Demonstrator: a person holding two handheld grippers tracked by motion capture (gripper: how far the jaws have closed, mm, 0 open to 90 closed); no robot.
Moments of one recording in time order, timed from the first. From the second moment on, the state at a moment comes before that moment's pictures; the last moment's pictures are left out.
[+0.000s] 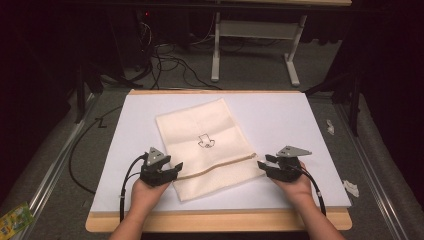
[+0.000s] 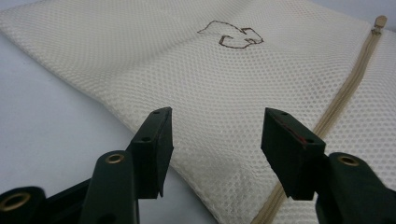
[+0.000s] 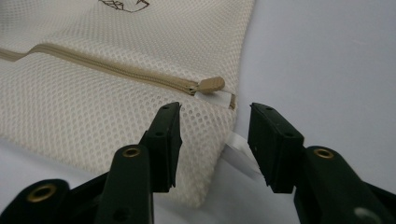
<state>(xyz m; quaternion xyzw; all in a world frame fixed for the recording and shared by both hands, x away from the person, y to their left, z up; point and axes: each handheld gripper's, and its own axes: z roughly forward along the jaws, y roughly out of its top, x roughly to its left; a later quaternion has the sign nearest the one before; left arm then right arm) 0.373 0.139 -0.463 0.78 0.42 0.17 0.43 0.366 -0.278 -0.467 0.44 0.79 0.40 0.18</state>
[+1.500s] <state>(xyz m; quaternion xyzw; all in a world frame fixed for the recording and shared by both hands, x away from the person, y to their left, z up) 0.431 0.058 -0.476 0.83 0.39 0.17 0.37 0.306 -0.326 -0.474 0.49 0.78 0.34 0.19</state>
